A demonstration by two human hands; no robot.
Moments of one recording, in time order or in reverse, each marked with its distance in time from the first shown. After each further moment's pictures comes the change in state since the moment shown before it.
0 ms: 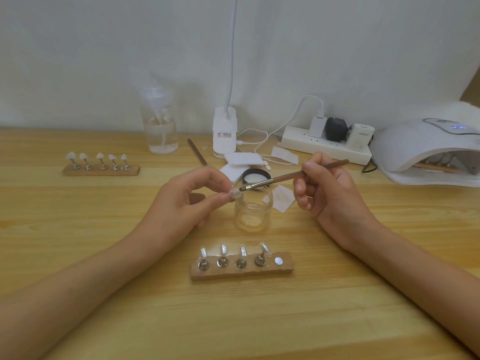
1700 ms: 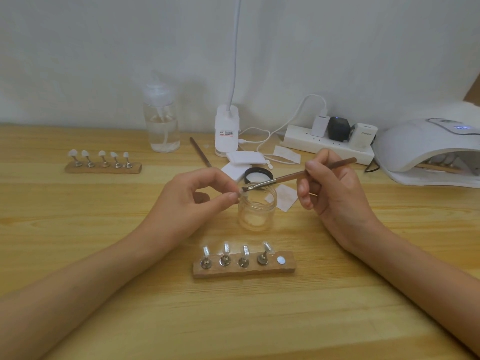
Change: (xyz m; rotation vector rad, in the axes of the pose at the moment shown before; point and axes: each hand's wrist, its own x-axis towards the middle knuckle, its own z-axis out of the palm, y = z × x) left_hand 0.000 0.002 0.003 0.066 0.039 -0.032; right_hand -0.001 0.002 0.000 -0.053 0.021 -0.070
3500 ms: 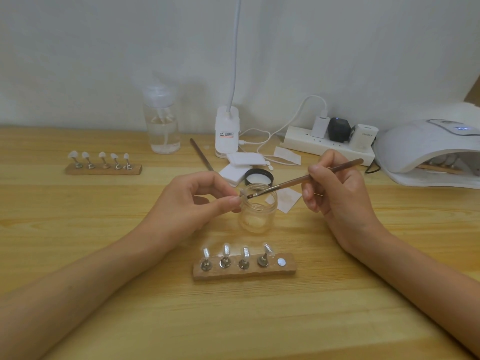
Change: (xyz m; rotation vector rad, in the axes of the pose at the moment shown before) left_hand -0.002 0.009 0.000 -0.102 -0.046 -0.116; right_hand -0.002 -0.001 0.000 -0.102 0.083 -0.057
